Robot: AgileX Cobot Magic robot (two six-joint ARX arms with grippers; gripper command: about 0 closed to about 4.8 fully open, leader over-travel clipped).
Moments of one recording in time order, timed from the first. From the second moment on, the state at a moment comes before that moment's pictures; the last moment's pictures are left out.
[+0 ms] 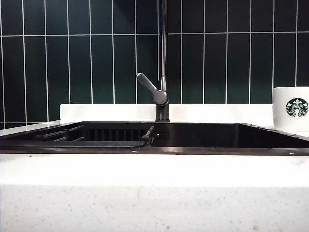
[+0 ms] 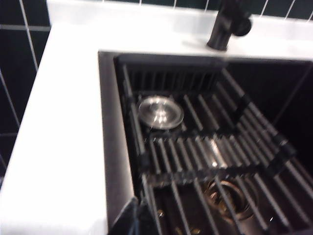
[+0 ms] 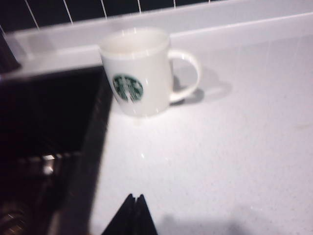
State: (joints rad) left arm -0.17 0.24 0.17 -0.12 0.11 -0.09; right arm 0.11 0.00 0.13 -0.30 0.23 0.15
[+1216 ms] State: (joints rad) left arm -0.17 0.00 0.05 -0.05 0.14 -0.06; right arm 0.11 0.00 0.01 -0.11 0.15 -0.11
